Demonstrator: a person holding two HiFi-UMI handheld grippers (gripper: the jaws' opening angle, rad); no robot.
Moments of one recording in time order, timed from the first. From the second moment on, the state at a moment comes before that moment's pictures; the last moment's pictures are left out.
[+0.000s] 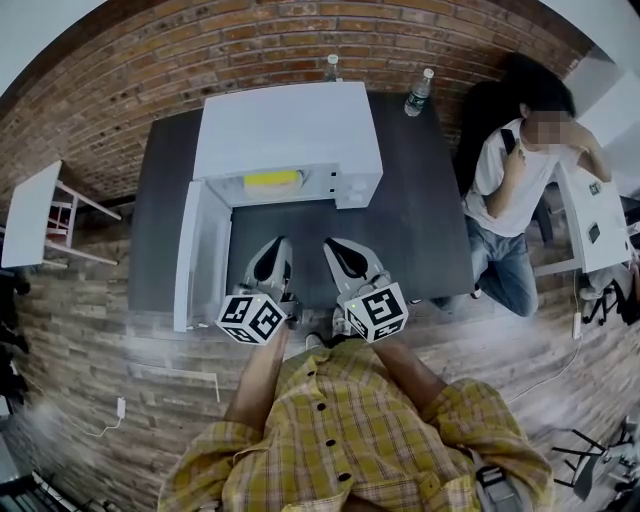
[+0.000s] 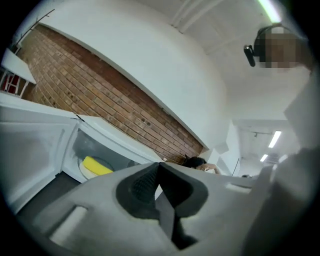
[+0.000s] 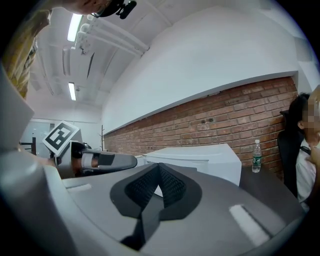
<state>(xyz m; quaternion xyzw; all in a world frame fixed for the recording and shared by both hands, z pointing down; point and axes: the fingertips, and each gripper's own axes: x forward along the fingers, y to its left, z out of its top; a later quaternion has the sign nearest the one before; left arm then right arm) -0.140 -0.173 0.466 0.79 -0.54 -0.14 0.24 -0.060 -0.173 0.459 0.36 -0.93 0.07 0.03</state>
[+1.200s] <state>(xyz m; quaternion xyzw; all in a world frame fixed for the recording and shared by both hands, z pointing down) -0.121 -0.141 0.452 0.79 -0.61 0.00 0.07 -0.048 -0.157 0.450 0.36 -0.93 0.05 0.02</state>
